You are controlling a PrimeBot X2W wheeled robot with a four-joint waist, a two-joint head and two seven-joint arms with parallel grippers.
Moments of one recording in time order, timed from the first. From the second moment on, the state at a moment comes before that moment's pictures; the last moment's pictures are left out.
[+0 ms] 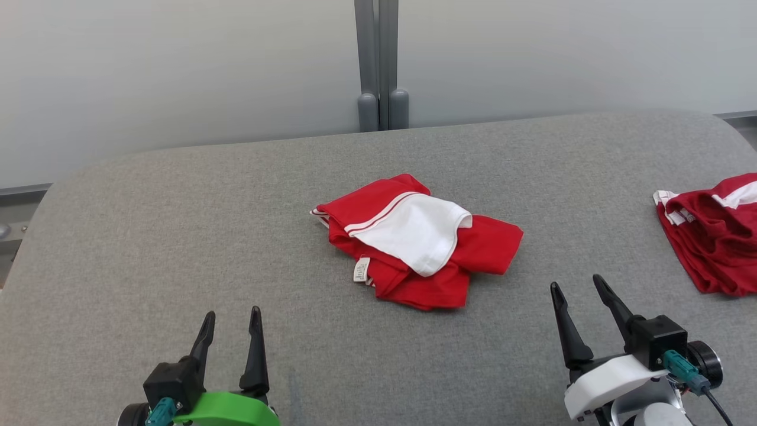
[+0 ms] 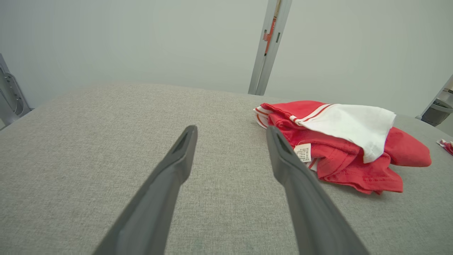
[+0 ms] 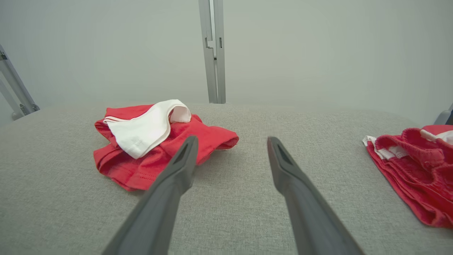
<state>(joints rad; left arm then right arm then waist) 0.00 0.09 -0.22 0.25 -0.36 0.00 -0.26 -0.05 -0.05 0.04 0.23 0.11 0.13 -0.26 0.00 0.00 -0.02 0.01</state>
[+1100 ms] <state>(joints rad) -0.08 0.05 -0.25 0.33 -0.33 -0.08 -0.26 -0.06 -0.05 0.03 0.24 0.12 0.13 -0.26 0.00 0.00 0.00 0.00</state>
